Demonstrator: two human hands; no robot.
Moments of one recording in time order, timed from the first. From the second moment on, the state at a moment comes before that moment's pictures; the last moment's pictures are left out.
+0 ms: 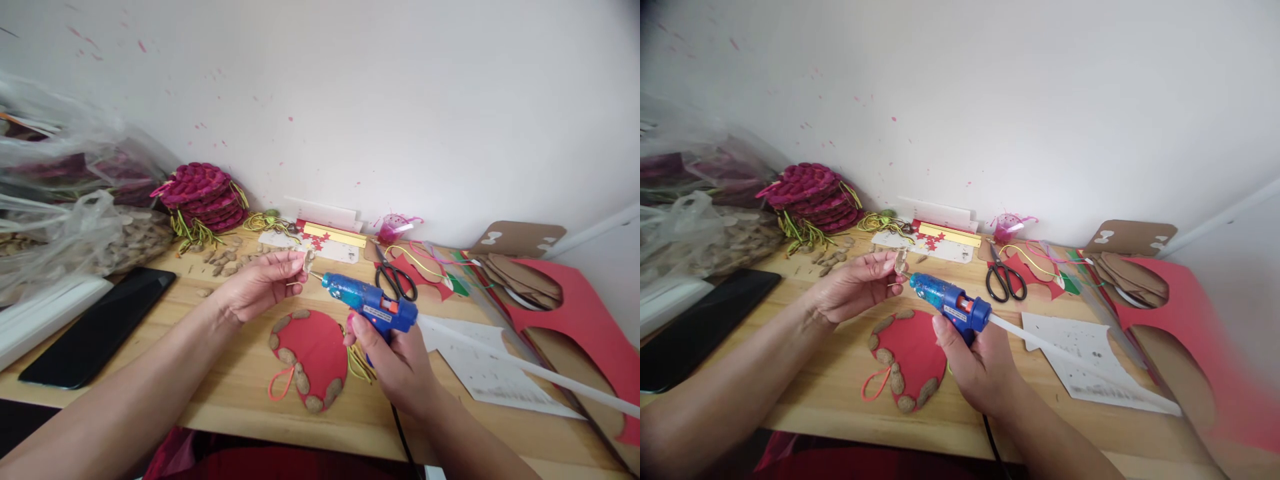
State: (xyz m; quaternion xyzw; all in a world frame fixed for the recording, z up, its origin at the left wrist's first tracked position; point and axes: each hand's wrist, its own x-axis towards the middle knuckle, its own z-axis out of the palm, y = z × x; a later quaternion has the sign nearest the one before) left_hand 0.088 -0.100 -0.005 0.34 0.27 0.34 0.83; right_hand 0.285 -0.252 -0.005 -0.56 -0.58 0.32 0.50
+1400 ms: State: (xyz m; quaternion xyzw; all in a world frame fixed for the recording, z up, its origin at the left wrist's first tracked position) left_hand 0.094 -0.142 -0.006 0.92 0.25 0.20 0.21; right_hand 0.277 -0.228 -0.016 -0.55 -0.19 0.61 0.54
